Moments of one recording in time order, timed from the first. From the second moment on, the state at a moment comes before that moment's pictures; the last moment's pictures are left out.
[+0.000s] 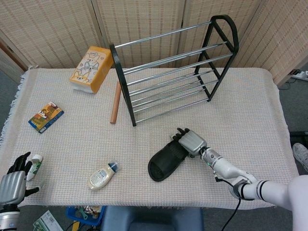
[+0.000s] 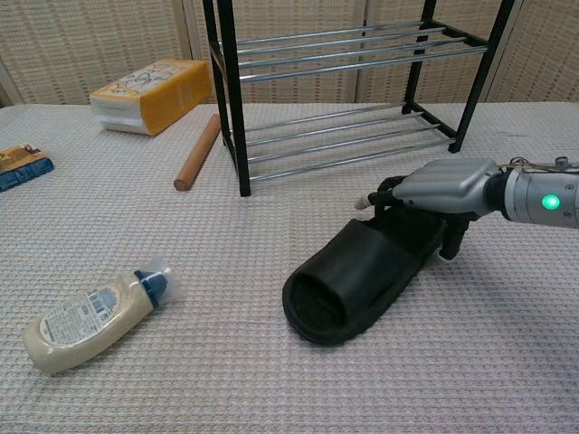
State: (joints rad) left arm -0.04 -1.26 -0.04 -1.59 1.38 1.46 0.13; right arm 0.86 -1.47 0.04 -1.31 -1.32 0.65 -0.30
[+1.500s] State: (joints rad) left arm -0.05 -1.26 -0.03 -1.53 1.38 1.44 0.07; right arm 0.96 -1.58 0.24 -1.04 -0.67 0.68 -0.46
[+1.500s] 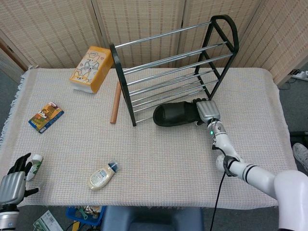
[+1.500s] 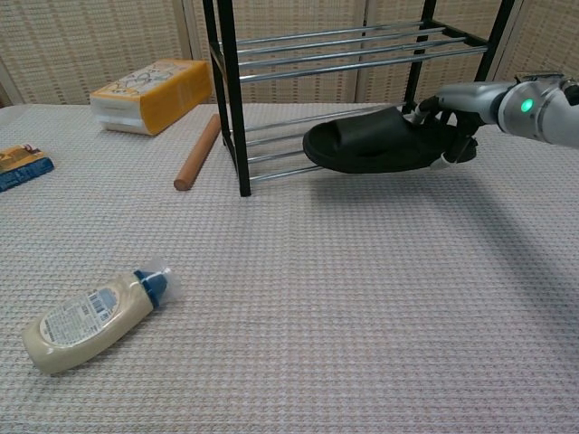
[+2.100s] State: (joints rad) left arm -0.04 -1.25 -0.04 -1.53 1.37 1.43 0.05; right arm 1.17 -1.74 0.31 -0.80 -0.21 0.70 -0.78
